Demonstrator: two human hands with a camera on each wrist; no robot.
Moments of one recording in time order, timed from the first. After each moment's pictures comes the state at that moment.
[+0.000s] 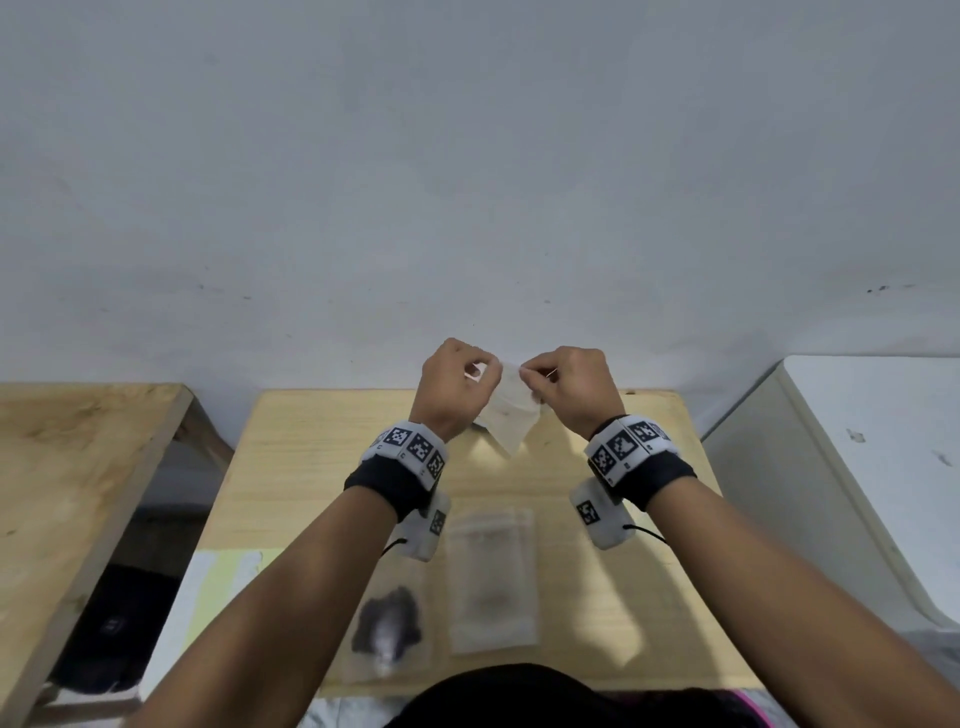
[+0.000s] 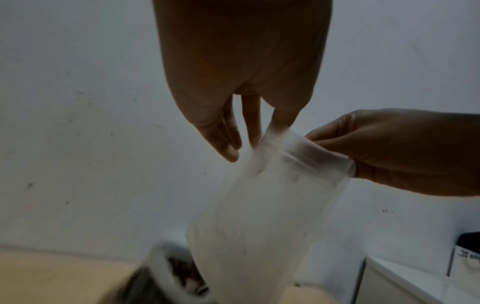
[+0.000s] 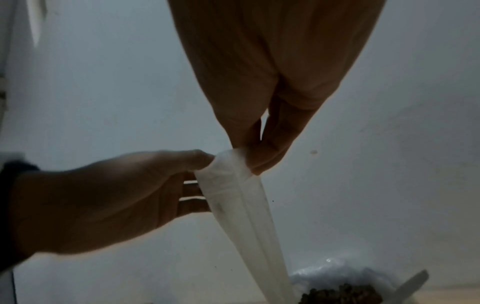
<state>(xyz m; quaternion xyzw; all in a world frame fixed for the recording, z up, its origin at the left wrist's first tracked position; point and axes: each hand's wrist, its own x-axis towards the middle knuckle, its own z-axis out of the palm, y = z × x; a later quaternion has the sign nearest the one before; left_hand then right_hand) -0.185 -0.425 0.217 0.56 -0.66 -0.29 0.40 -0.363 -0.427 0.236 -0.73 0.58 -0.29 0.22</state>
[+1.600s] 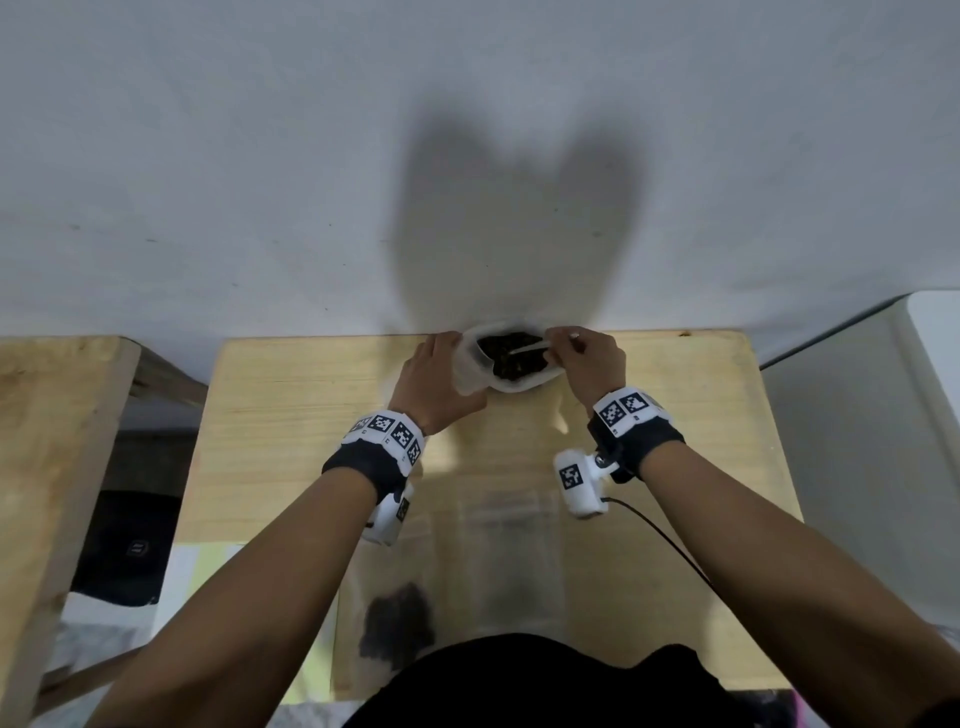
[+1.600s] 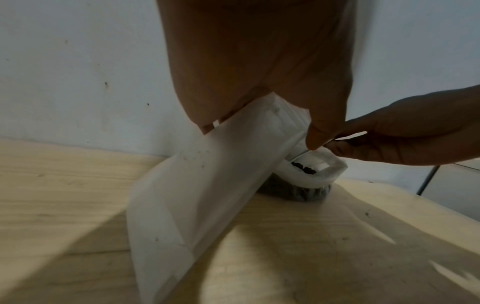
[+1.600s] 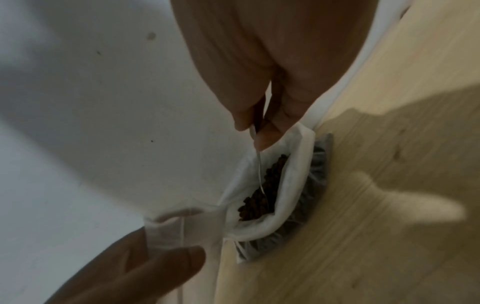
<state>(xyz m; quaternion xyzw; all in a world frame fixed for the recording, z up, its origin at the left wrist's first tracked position) -0.150 -0.493 0.093 0.65 -0.67 -0.32 0.12 -0.361 -0.512 0.089 -0.49 0.72 -0.30 0.39</state>
